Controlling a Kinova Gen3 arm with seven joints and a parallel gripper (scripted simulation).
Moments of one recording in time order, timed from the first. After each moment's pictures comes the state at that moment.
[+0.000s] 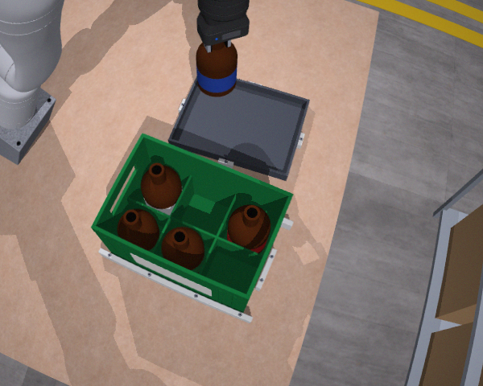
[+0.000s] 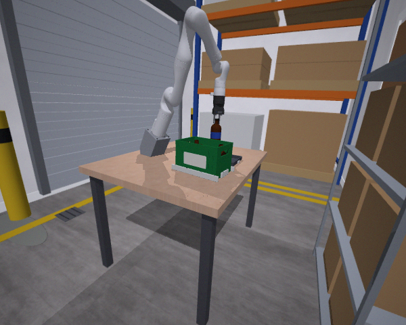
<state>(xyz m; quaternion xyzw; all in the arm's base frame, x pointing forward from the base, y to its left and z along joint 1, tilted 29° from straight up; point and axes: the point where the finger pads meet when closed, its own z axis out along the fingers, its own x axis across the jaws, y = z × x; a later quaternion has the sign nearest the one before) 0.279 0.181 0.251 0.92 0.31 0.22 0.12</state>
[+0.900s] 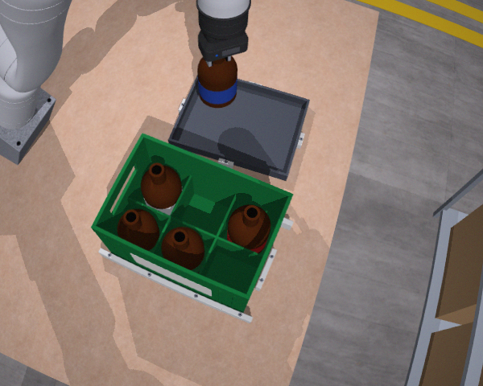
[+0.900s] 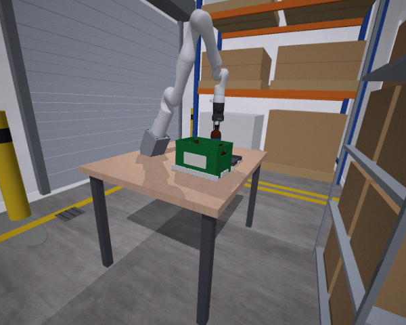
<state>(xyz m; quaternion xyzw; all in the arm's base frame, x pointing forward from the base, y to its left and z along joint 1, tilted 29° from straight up) 0.300 0.178 0.214 0.92 0.31 0.22 0.12</state>
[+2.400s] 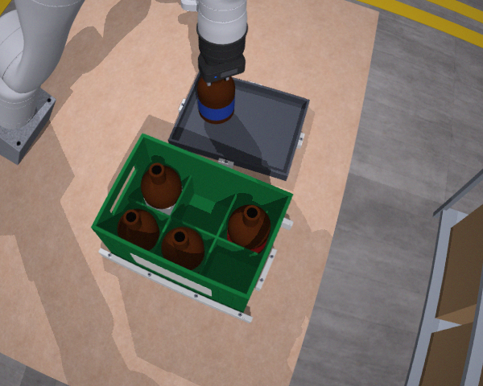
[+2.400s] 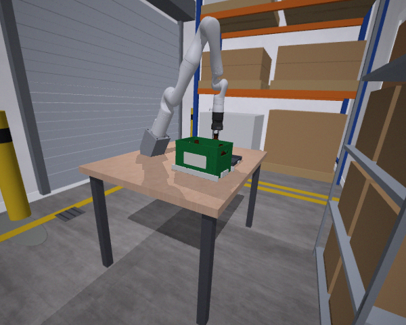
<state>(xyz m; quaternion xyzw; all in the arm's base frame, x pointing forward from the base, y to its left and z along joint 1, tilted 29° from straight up) 0.327 0.170 0.161 0.92 0.31 0.22 0.12</state>
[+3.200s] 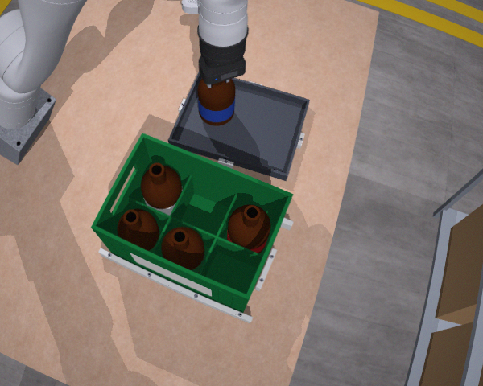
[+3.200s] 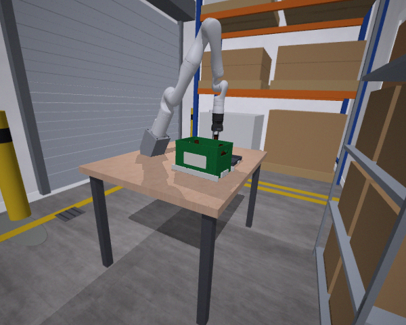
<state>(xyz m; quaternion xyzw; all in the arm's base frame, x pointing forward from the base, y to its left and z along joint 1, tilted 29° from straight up) 0.331 0.170 0.155 0.92 0.31 0.22 0.12</state>
